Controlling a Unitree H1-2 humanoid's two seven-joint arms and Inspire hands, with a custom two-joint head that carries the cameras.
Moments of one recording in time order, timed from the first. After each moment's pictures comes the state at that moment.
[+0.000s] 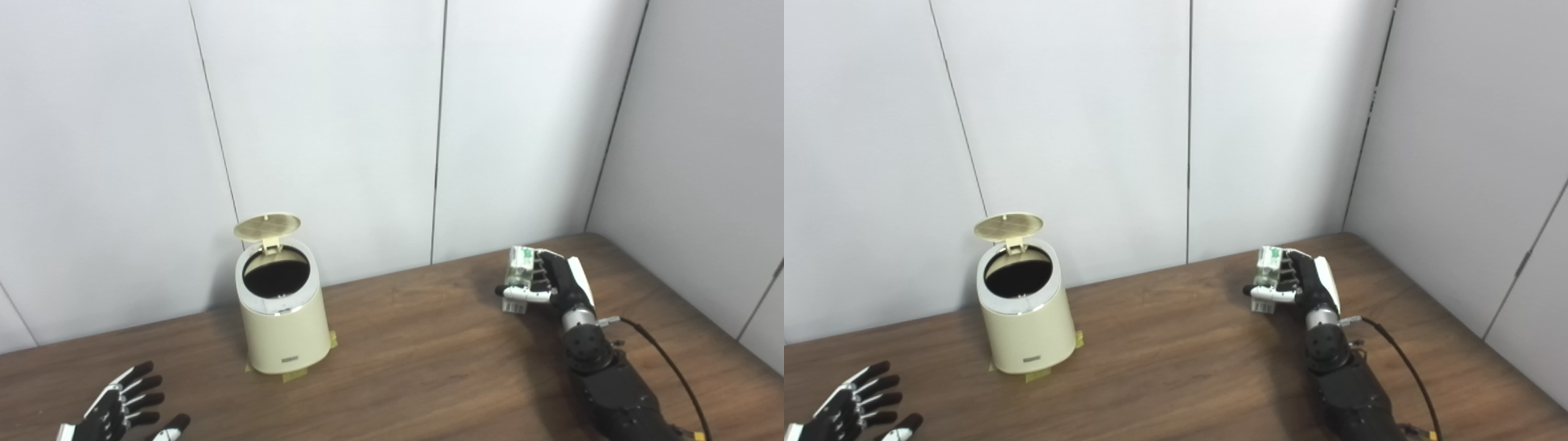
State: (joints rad) left arm -0.17 0.19 0.05 0.14 0.09 -0.13 -0.01; right arm -0.57 -0.42 -0.14 0.83 -0.17 -0.12 -0.32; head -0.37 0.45
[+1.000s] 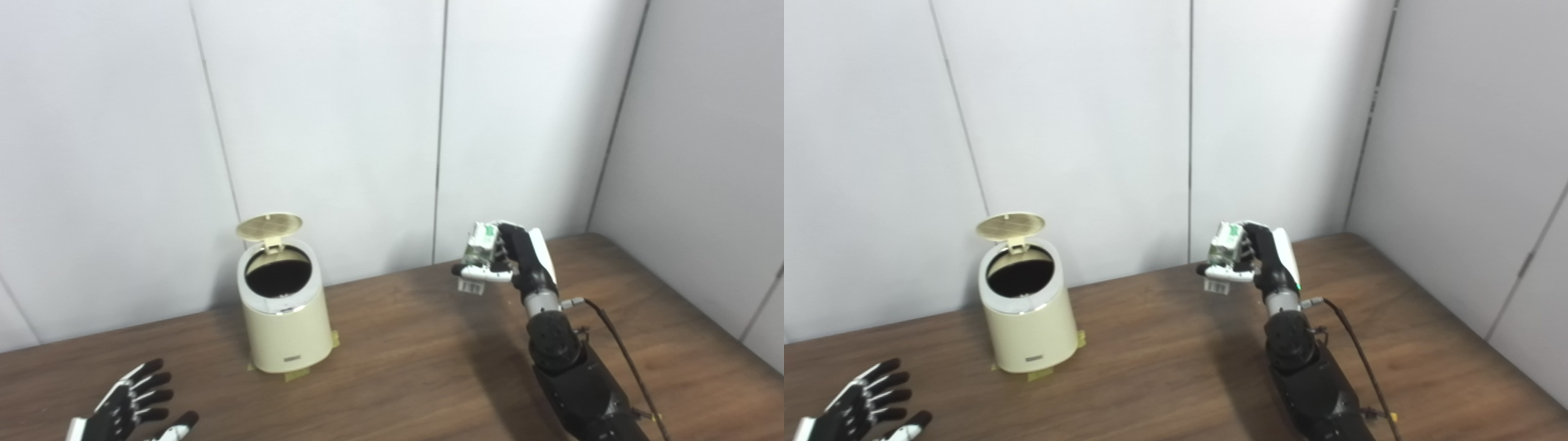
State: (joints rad) left arm -0.18 0.19 0.04 0.16 0.09 -0.13 -0.01; right arm -0.56 -0.32 -0.05 0.44 -0.22 -0.03 -0.27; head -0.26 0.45
